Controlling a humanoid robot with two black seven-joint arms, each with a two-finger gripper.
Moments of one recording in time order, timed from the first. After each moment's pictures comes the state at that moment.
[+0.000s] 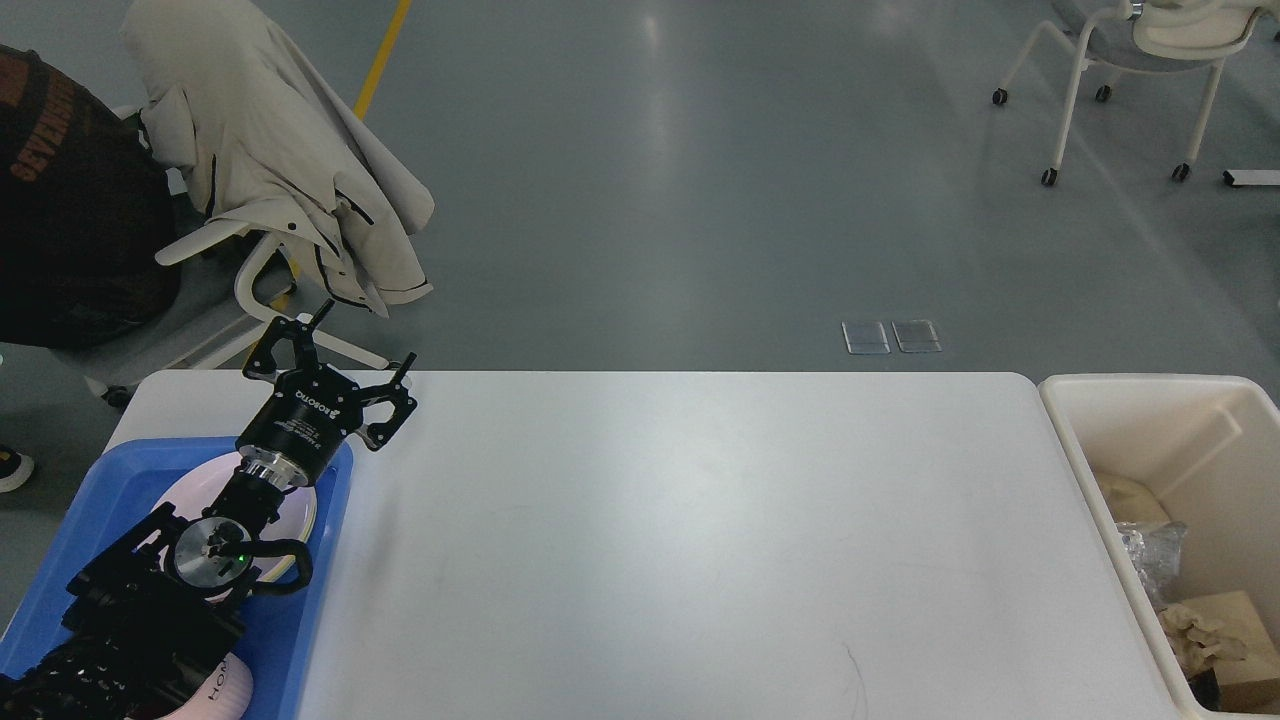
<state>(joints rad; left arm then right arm) -0.58 0.18 -1.05 -0.39 -0.04 -0.78 -0.10 1.23 -0.69 -1.22 0.44 -0.69 0.13 0.27</state>
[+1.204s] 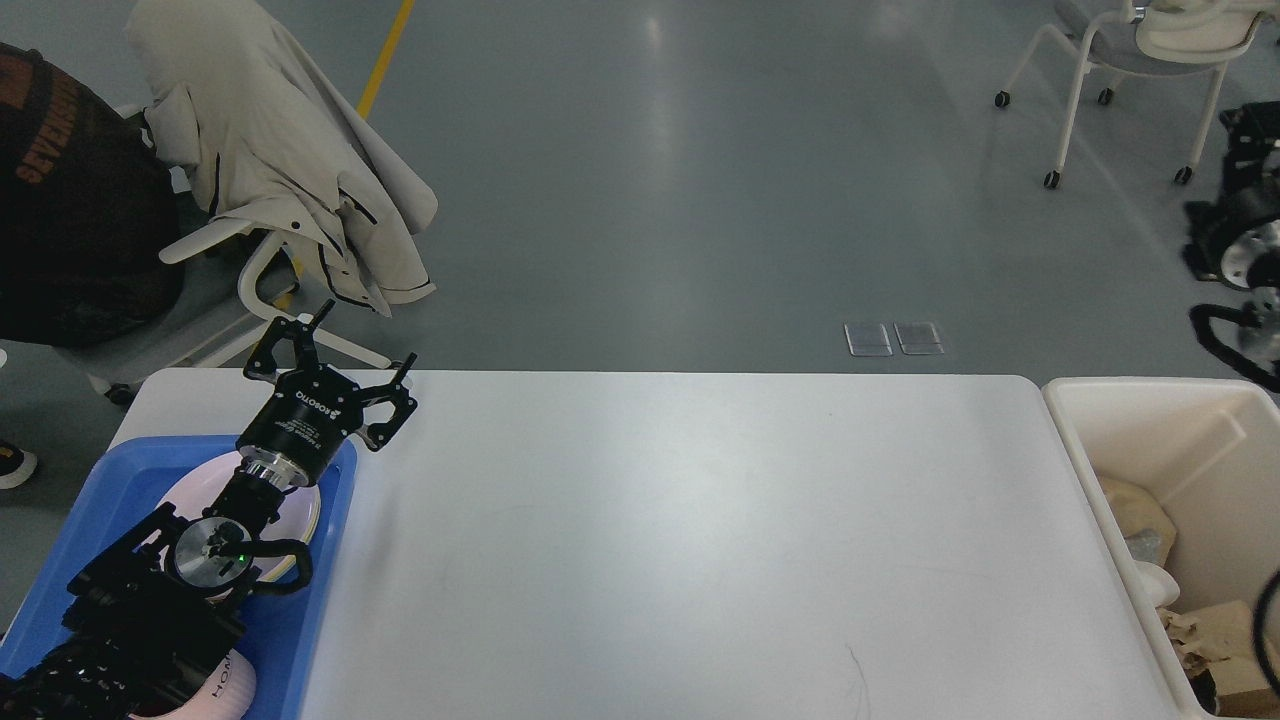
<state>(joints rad) -0.58 0.18 -1.05 -0.39 -0.04 -0.78 -0.10 0.97 -0.42 0.52 0.65 0.39 0.01 0.27</state>
